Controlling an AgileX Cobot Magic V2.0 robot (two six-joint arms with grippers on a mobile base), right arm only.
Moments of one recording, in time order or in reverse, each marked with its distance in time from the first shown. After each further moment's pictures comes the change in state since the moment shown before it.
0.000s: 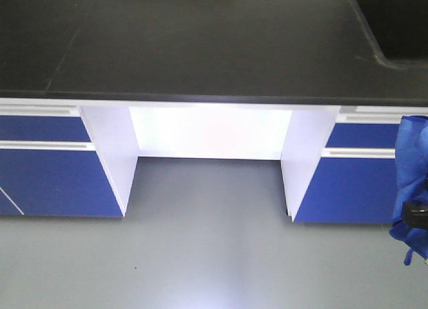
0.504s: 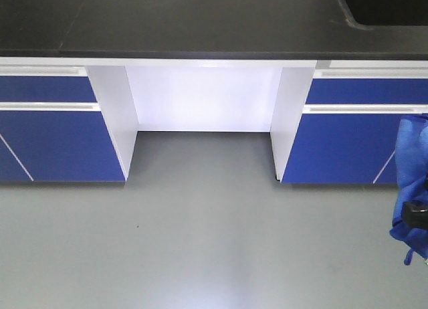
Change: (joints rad) arm 0.000 0.000 0.000 0.000 0.001 0.000
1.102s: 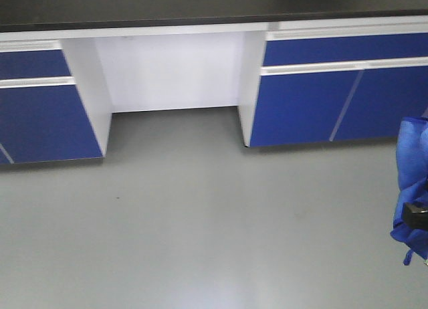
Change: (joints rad) arm 0.000 0.000 0.000 0.000 0.018 0.000
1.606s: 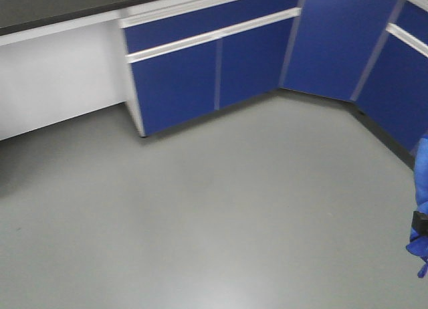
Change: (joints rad) arm 0.000 0.000 0.000 0.001 0.139 0.000
